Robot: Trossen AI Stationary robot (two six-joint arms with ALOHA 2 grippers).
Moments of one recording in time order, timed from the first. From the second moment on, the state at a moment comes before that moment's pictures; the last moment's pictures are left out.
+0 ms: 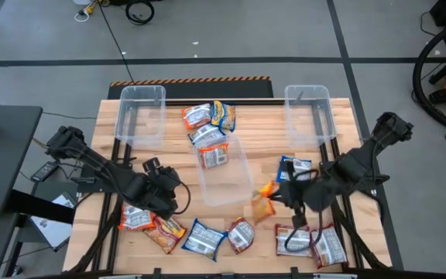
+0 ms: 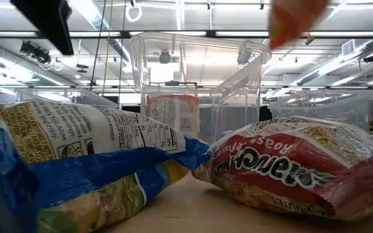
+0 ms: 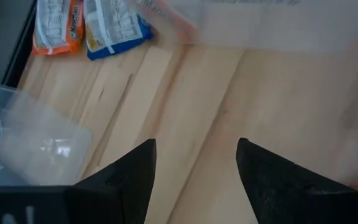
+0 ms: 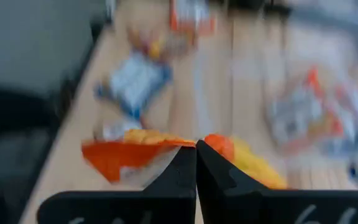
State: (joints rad) left arm -0.55 1.46 1.20 -1.24 -0.58 -0.90; right arm 0.64 1.31 1.36 -0.79 0.45 0.26
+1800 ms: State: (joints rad) left arm -0.66 1.38 1.24 -1.33 -0.26 -1.12; right arm -0.05 1.84 1.34 -0.30 0.21 0.13
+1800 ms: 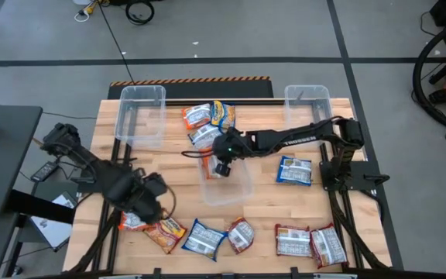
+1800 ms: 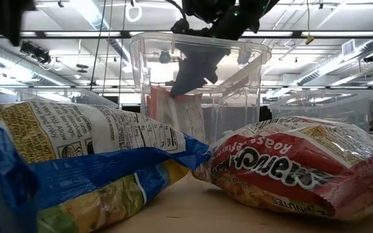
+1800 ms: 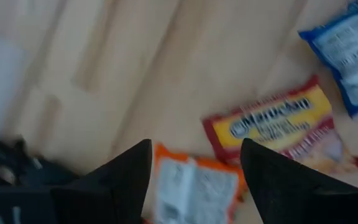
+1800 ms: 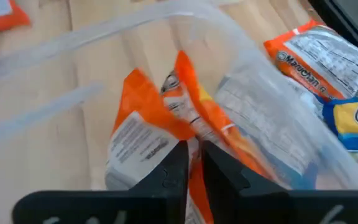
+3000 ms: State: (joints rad) left arm -0.74 1.47 0.94 -1.03 -0.24 -1.16; right arm 0.38 1.33 1.29 -0.68 0.46 0.10
